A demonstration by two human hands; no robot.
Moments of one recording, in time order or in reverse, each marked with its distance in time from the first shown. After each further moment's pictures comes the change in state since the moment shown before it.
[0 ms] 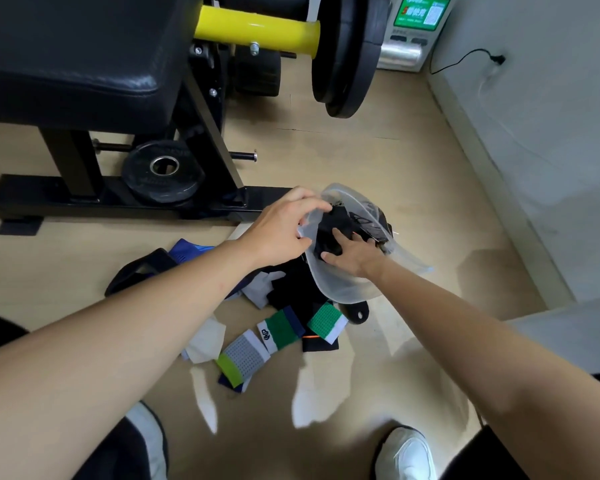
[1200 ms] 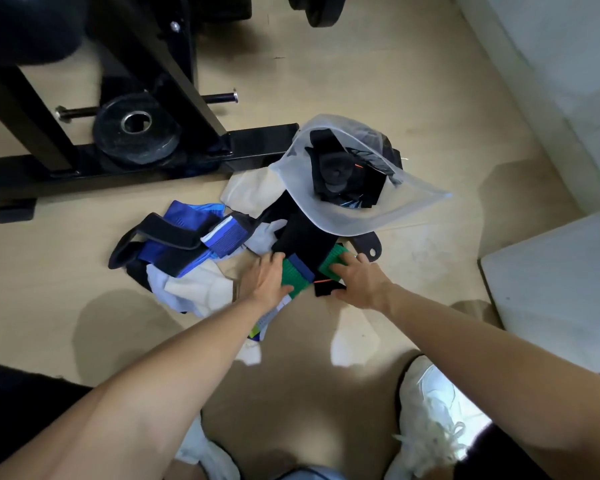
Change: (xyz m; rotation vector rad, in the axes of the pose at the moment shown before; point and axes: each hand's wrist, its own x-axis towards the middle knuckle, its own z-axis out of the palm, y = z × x) left_hand -0.112 -0.116 0.153 0.533 -0.313 -0.487; right_hand -0.074 0.017 0.152 -0.116 -0.014 -0.260
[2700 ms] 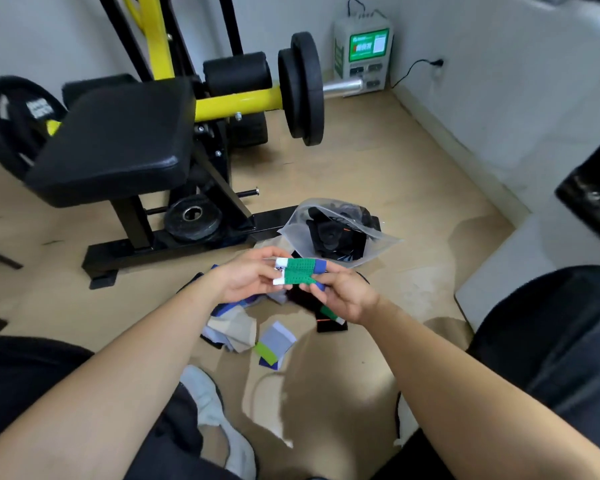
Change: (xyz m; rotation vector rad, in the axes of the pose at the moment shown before) left_hand -0.121 0.042 -0.229 -1.318 -0.361 0.018; right_hand -0.133 -0.080 -0.135 2.224 -0.013 -0.083
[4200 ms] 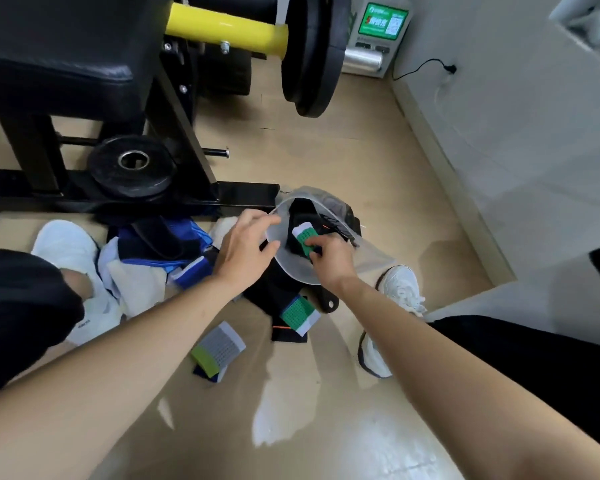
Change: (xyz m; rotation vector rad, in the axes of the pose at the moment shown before) left_hand 0.118 -0.043 -0.011 0.792 0.649 0.625; right_hand 0.117 -0.040 -0.044 -1.646 0.474 -0.396
